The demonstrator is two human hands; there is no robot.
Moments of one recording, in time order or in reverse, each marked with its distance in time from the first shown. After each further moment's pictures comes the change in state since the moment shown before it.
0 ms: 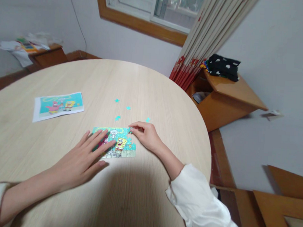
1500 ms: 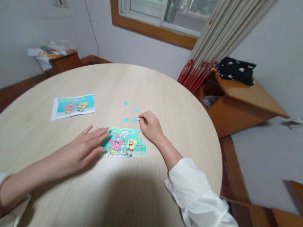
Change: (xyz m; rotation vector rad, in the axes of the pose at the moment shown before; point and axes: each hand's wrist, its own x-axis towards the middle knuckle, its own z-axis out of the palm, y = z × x) left_hand 0.002 -0.023 -0.029 -0.259 -0.085 -0.163; right_hand 0.040 0.018 0.002 -0.441 0.232 -0.418
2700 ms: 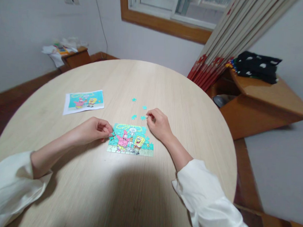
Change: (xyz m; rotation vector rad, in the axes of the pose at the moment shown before) left_hand 0.039 -0.021 -0.010 -0.790 -0.115 -0.518; right_hand 0.002 -0.002 0.001 -0.014 0.022 -0.026
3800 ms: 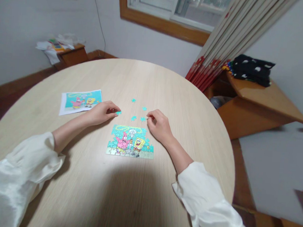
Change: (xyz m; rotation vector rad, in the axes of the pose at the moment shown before) left_hand 0.076 -0.011 -0.032 0.554 0.235 0.440; right_hand 0.000 0.000 -0.001 -0.029 0.012 -0.011
